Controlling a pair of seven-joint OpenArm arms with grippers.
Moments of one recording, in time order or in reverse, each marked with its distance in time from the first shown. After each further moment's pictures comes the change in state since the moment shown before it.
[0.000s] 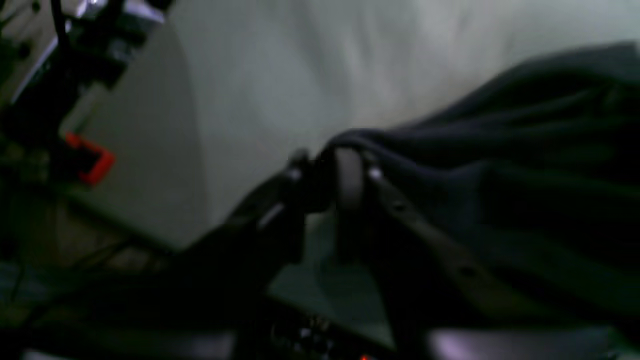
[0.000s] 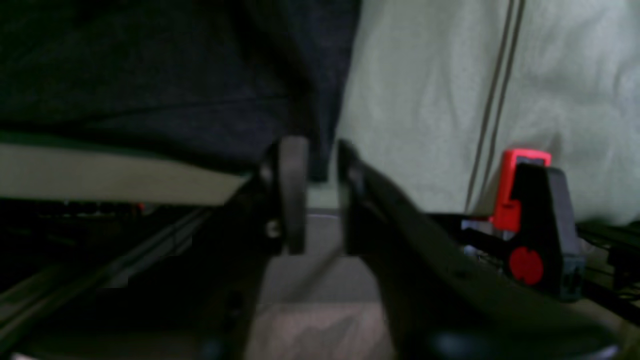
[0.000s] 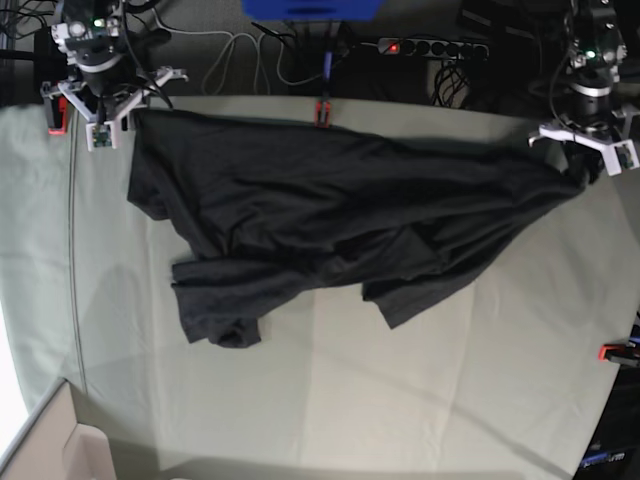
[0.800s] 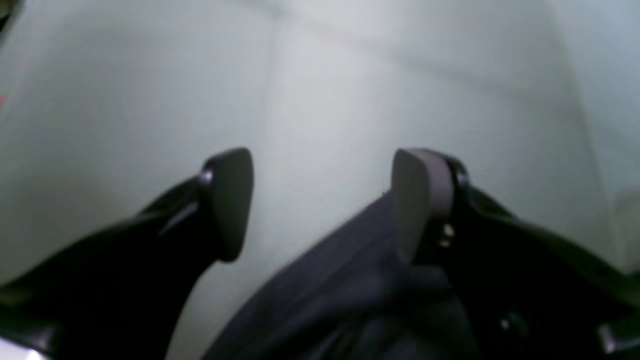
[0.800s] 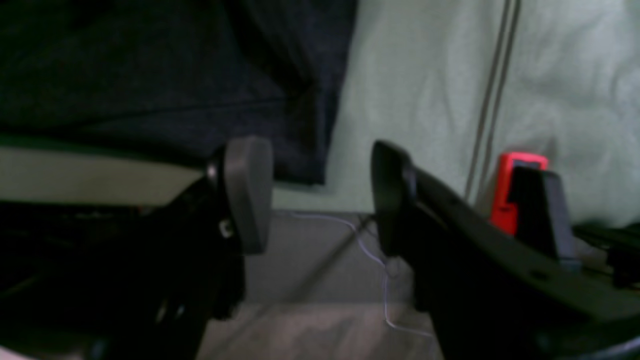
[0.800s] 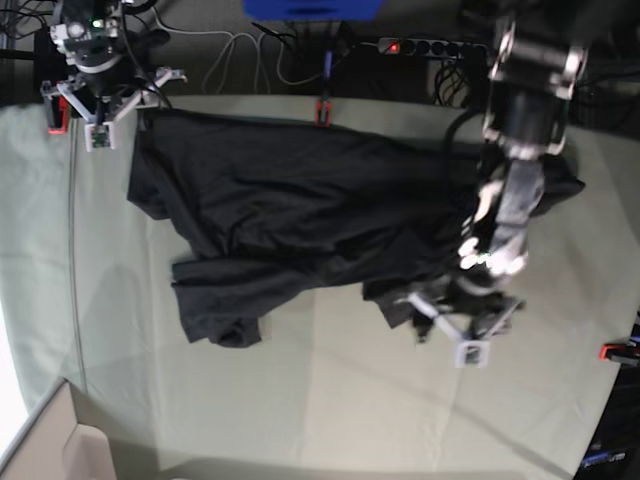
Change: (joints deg) left arm -49.4 5.2 29.9 -38.2 11.0 -0.4 9.1; right arm 0.0 -0.9 1.3 0.1 0.1 0.2 -0.1
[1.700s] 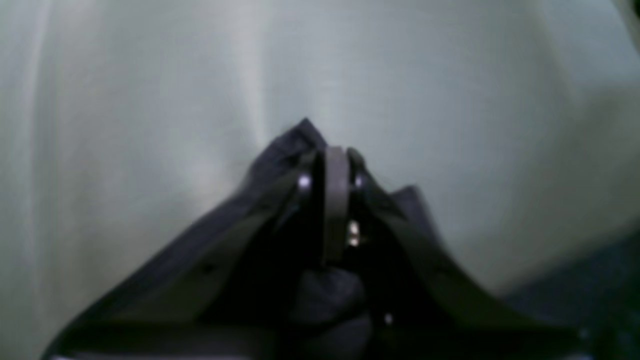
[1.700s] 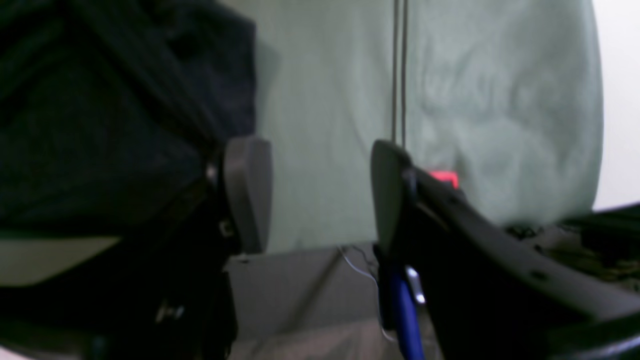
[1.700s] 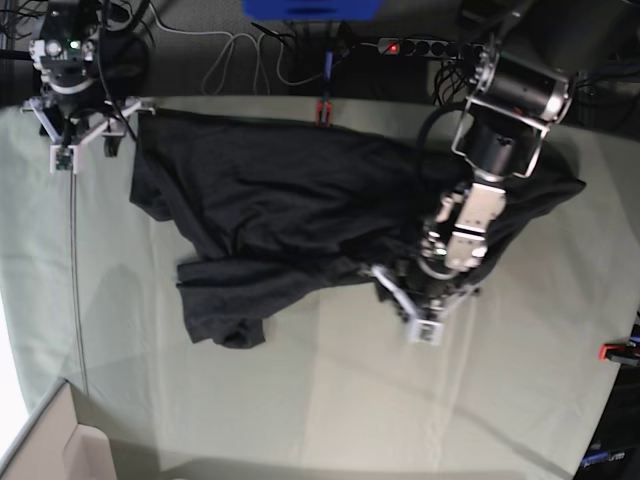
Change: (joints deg) left arm -5.0 3.0 4.6 -20.7 -0.7 -1.7 -9.2; right arm 5.4 -0.9 6.7 -0.2 -0.1 0.0 -0.3
